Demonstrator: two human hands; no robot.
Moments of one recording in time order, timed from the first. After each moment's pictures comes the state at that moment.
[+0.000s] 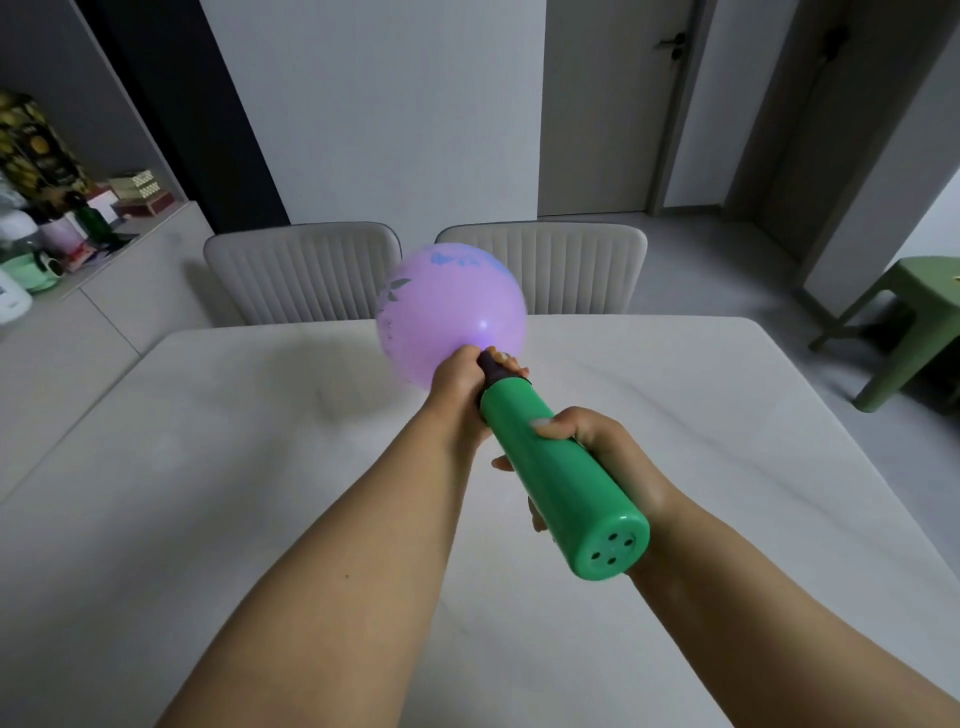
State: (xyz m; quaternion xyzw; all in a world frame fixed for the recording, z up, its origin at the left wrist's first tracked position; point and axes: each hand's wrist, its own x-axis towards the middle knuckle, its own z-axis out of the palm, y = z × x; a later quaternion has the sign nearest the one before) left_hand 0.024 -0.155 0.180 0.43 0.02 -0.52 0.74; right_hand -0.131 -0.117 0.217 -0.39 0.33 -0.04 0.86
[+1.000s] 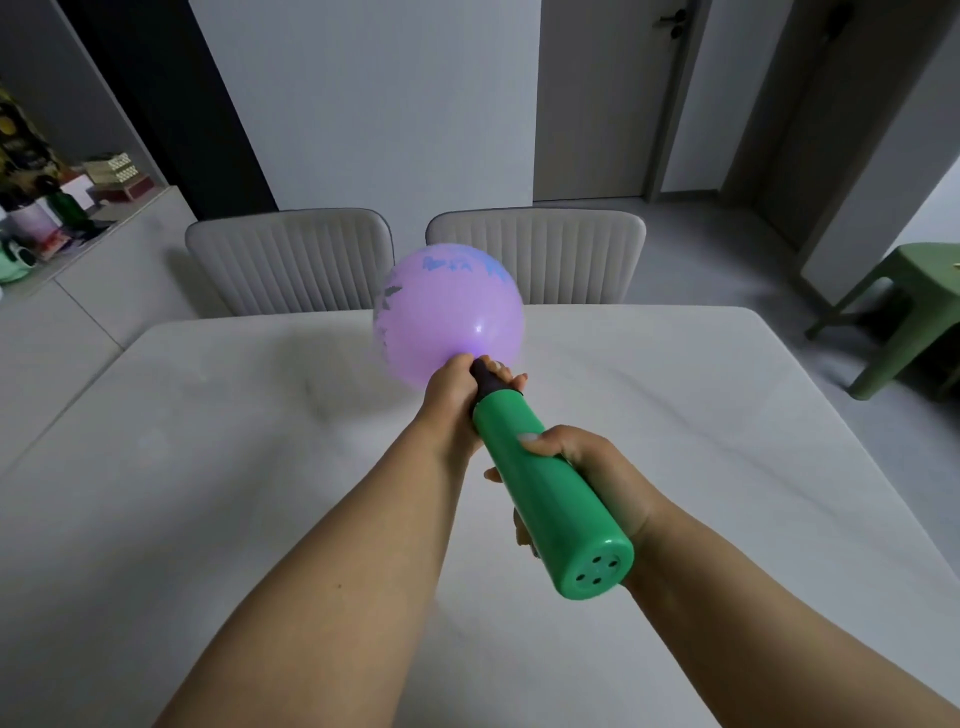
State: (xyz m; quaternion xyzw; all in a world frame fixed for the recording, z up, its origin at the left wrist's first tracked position) left_hand 0.029 -0.159 0.152 0.43 0.03 -0.51 0.74; right_hand -0.125 -0.129 0.187 -0.40 0.33 -0.03 0.85
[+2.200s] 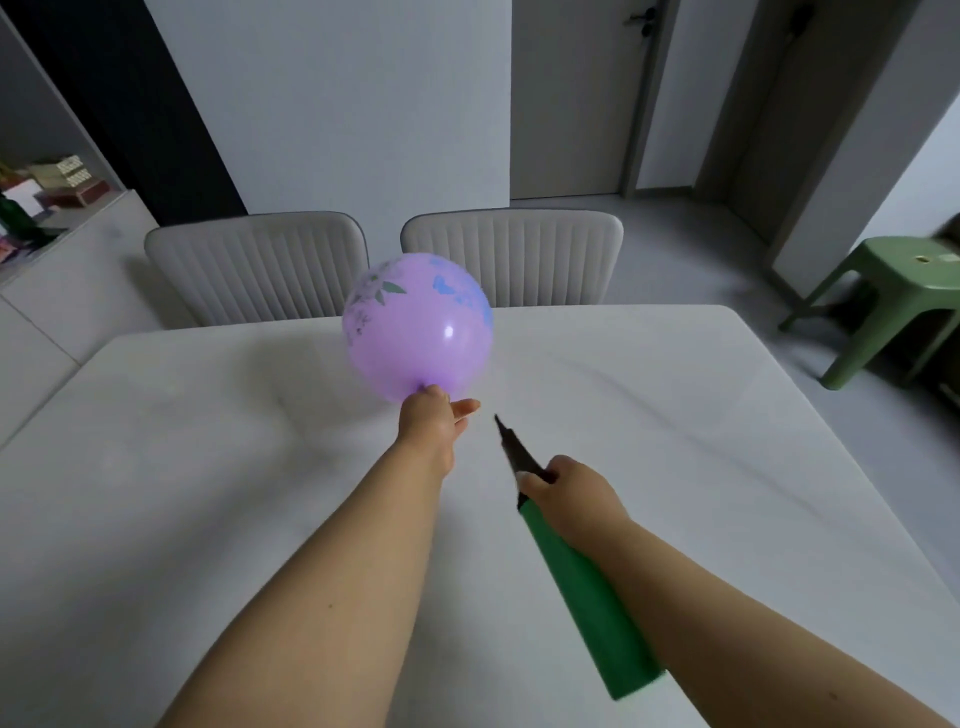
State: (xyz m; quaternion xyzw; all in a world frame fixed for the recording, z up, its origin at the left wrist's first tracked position) left_hand 0.047 -0.167 0.119 0.65 -0.02 -0.43 0.63; right_hand -0.114 -0.164 0.107 -0.72 0.56 -0.02 0.41
